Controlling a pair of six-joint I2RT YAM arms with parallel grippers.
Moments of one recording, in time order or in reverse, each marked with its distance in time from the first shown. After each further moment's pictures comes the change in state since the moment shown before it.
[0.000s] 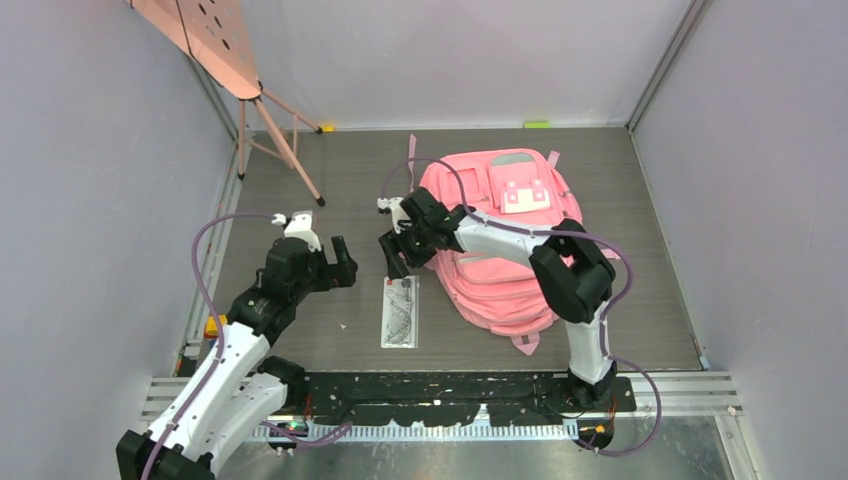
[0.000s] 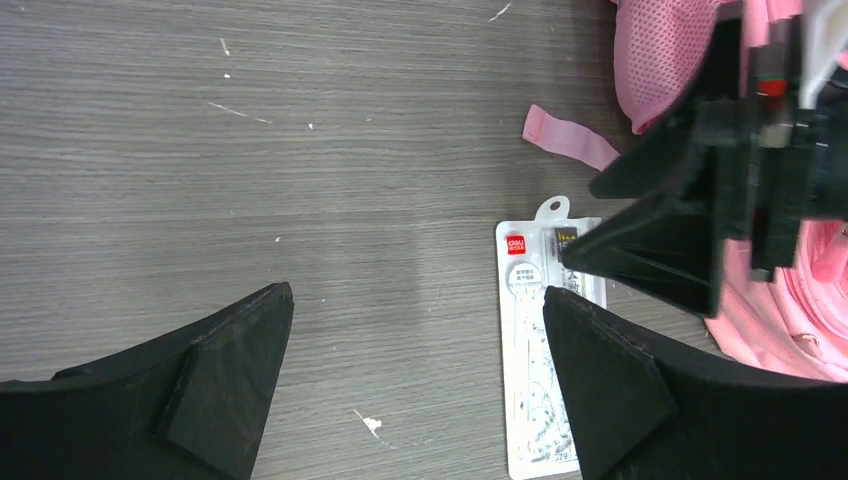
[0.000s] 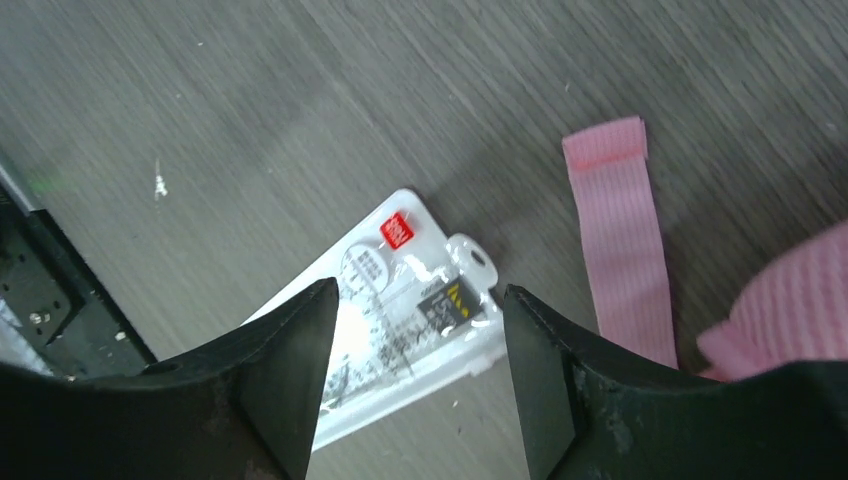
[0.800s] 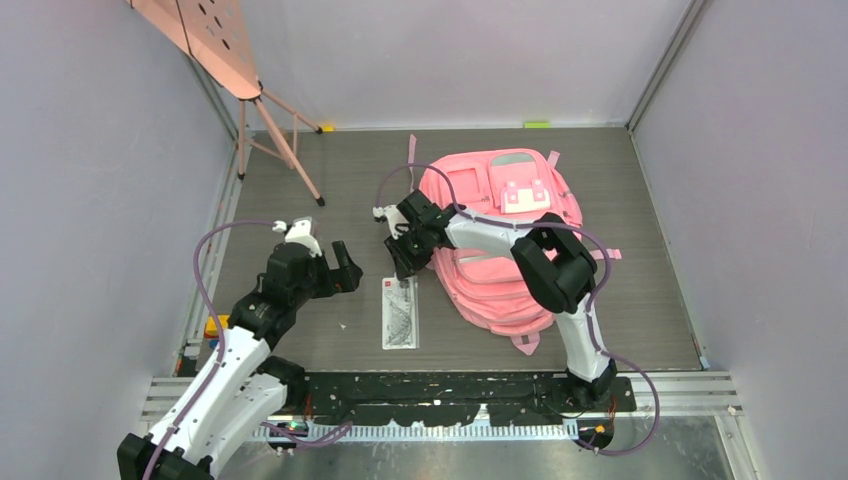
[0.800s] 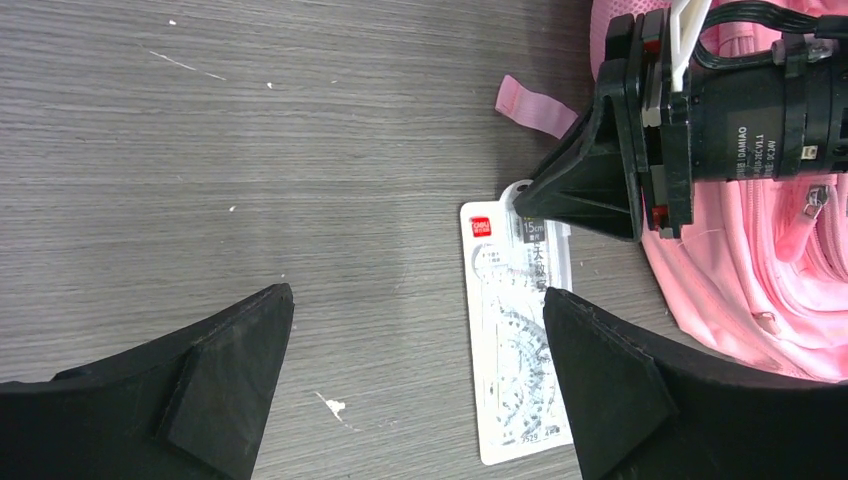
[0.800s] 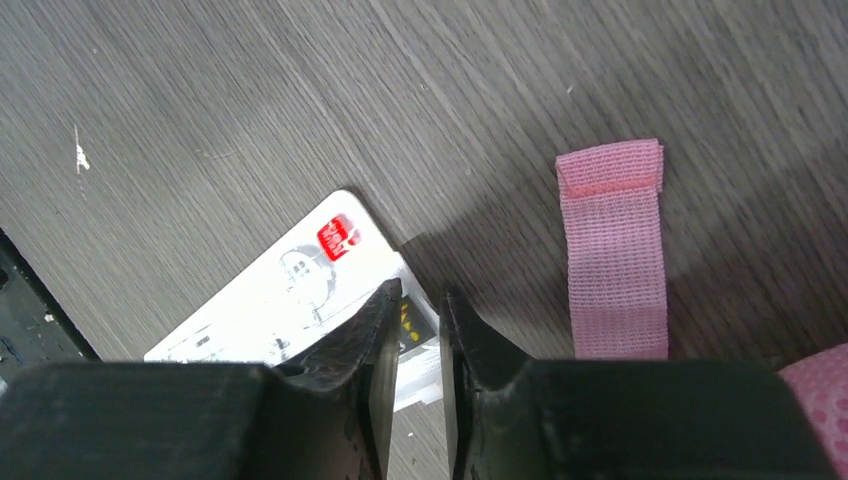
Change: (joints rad) left arm 0.000 -0.036 -0.048 -0.005 0.058 -0.089; right arm -0.011 0.155 0.101 -0.068 -0.049 -0.127
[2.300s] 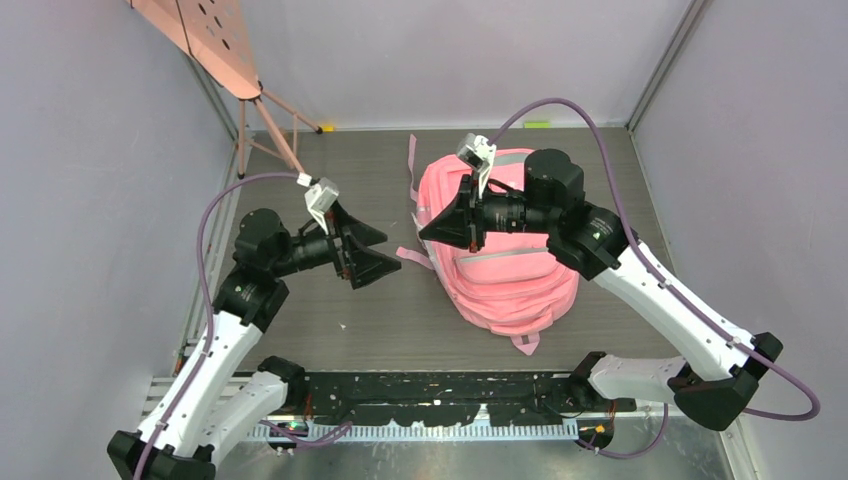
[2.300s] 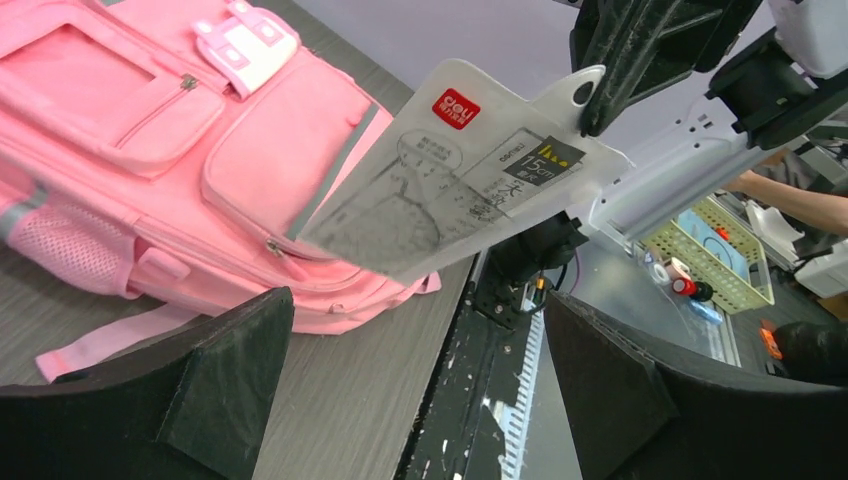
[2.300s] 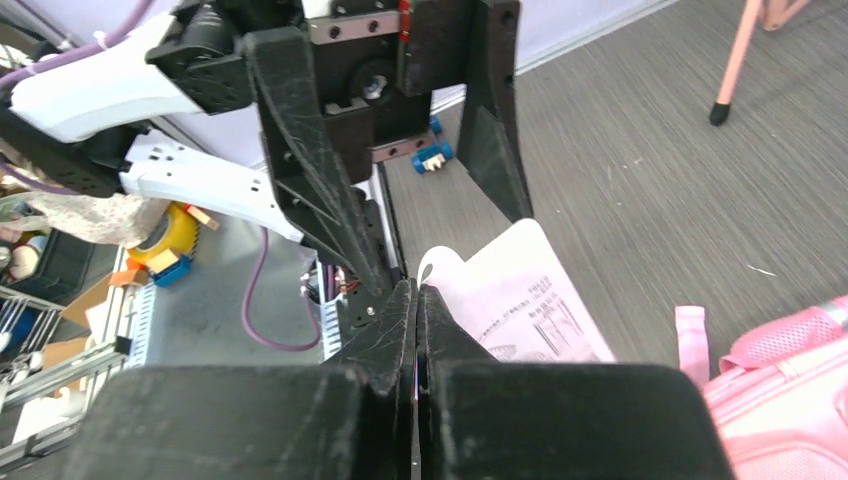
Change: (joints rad) left arm -0.003 0.078 0.272 0.341 0.879 0.038; right arm -0.033 -0.919 -0.130 0.058 -0.237 0.195
